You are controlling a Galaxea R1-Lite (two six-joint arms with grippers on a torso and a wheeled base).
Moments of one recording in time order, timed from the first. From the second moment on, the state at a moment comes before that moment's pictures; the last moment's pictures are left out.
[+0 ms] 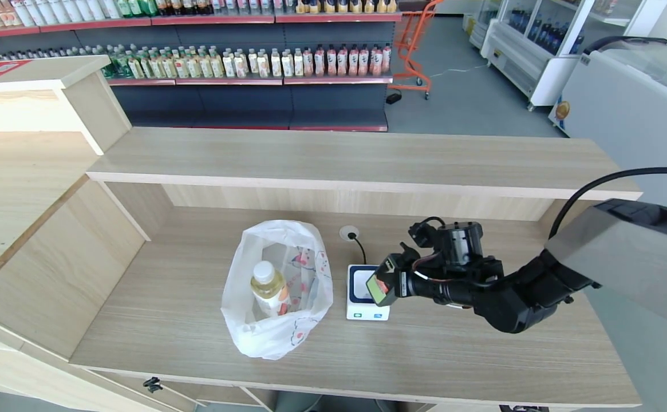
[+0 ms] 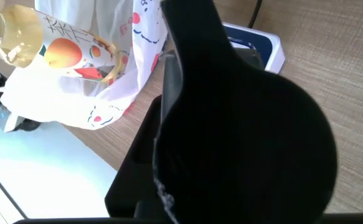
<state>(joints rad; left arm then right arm) 0.00 0.00 0.00 0.00 0.00 0.00 0.44 2.25 -1.02 -0.75 0.25 0.21</state>
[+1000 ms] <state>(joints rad) 0.00 0.00 0.00 0.00 0.00 0.00 0.44 2.38 -1.18 -0.74 0.25 0.19</state>
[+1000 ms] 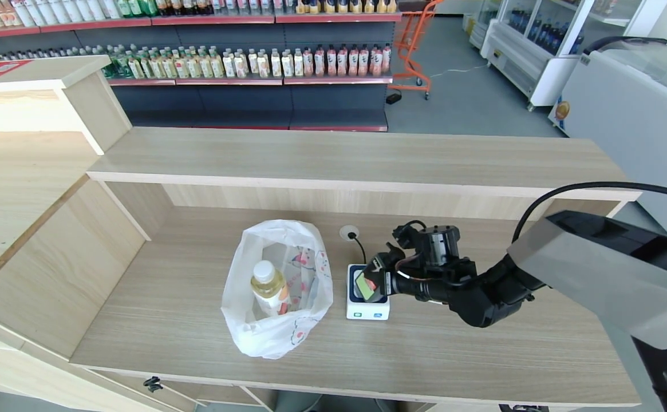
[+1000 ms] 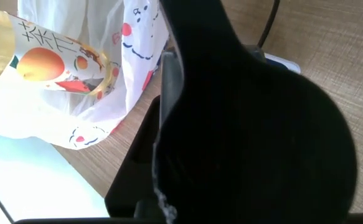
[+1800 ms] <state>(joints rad) 0.00 0.00 0.00 0.00 0.00 0.00 0.35 1.77 -0.80 -0.62 0.27 0.29</state>
